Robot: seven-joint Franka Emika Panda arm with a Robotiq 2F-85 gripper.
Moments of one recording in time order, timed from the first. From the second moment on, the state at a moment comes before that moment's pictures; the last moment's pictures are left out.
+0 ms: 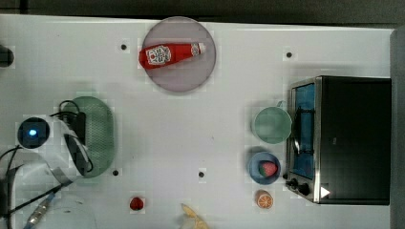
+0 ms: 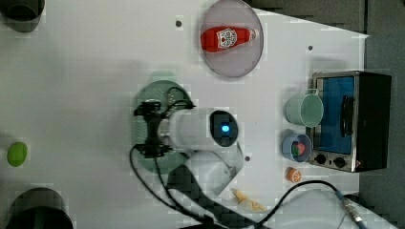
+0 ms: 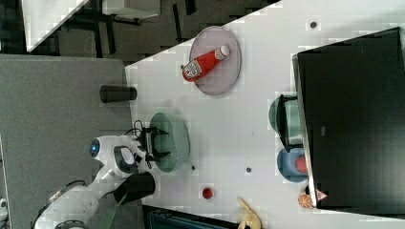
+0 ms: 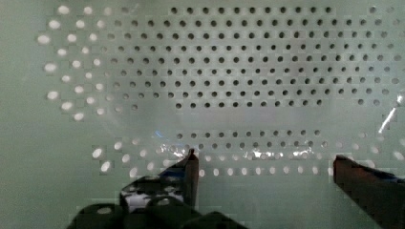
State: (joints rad) arm 0.57 0.68 0.17 -1.93 0.15 1.09 1.29
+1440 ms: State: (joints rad) arm 0.59 -0.11 -0.40 -1.89 0.02 0.33 0.49
